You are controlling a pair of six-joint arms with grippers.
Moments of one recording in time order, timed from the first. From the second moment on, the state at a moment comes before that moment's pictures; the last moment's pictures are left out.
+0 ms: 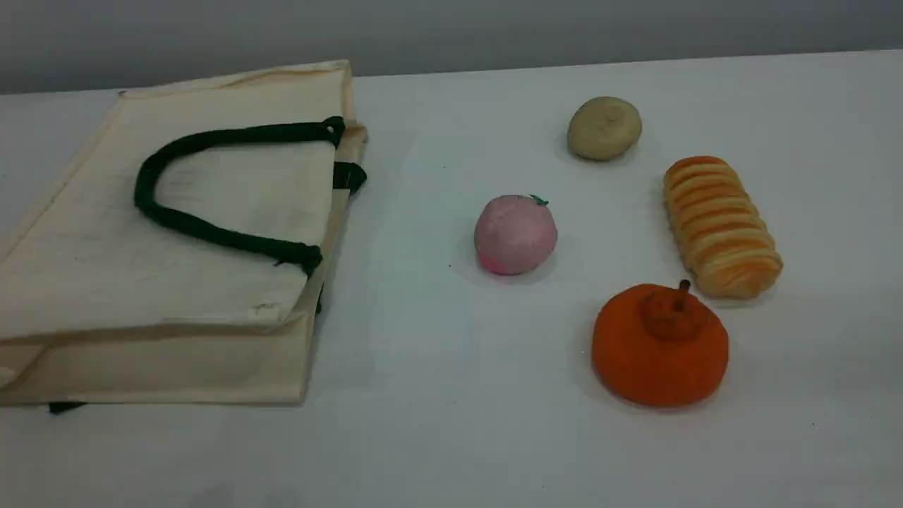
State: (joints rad) left arm -0.01 0.00 0.00 -0.08 0.35 0.20; right arm 0.08 0.00 0.00 0.05 0.33 -0.10
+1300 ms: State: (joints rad) left arm -0.01 0.00 0.00 -0.17 0.02 0.15; right arm 0.08 0.00 0.00 0.08 0.08 -0.11
